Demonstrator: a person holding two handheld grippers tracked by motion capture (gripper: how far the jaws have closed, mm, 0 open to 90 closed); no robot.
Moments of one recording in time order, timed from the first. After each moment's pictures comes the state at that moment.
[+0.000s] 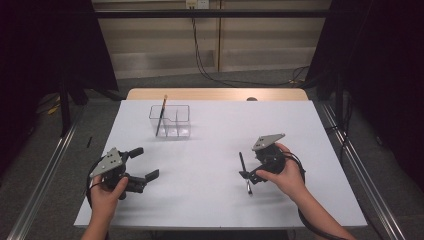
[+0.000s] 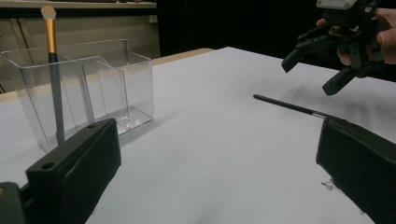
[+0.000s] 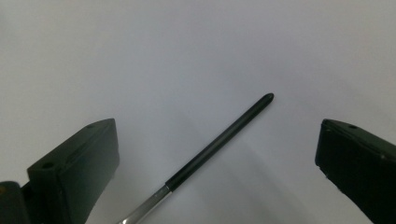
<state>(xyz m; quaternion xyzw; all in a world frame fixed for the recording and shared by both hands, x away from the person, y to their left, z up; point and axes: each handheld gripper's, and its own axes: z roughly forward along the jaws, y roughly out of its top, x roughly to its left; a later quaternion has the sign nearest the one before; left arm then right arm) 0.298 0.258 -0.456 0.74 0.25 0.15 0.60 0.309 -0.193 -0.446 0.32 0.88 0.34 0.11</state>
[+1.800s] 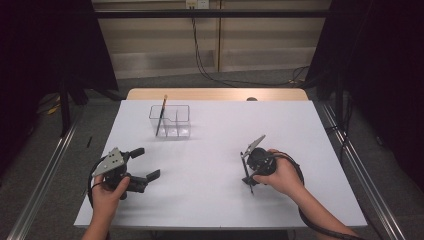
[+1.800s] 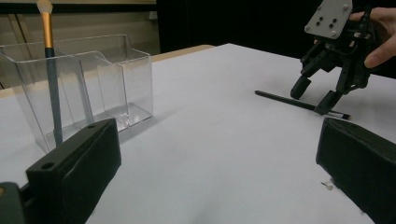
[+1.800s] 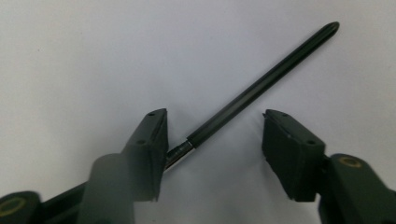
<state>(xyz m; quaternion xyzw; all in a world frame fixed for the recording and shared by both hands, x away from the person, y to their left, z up) 0.299 0.256 -0.459 0.75 0.25 0.15 0.60 0.313 -0.175 -0.457 0.31 0.93 0.19 0.05</state>
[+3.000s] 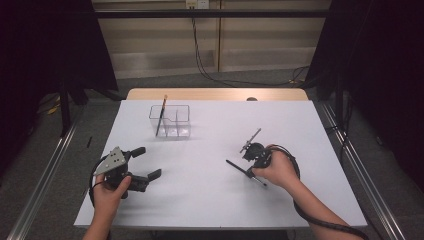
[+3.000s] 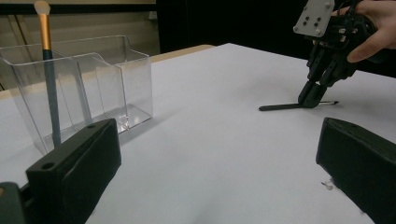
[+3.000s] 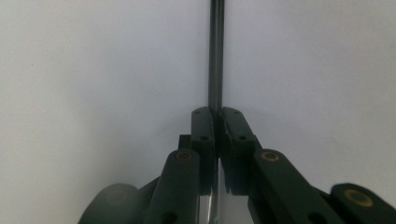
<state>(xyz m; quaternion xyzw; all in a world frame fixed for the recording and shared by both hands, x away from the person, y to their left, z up) 0.301 0.251 -0.458 0.75 0.25 0.15 0.60 0.327 -0.168 -0.451 0.36 0.92 0.14 0.01</state>
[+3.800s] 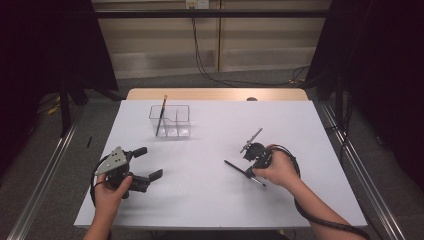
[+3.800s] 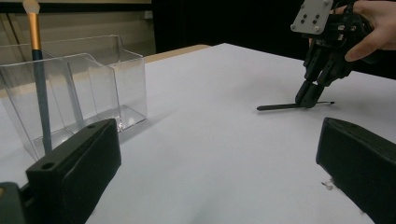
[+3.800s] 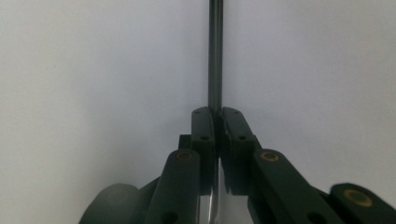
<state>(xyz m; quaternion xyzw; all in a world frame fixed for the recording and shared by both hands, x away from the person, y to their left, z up) 0.301 0.249 -0.458 0.75 0.24 0.14 0.60 0.326 -0.169 -0.448 0.34 0.92 0.16 0.00</state>
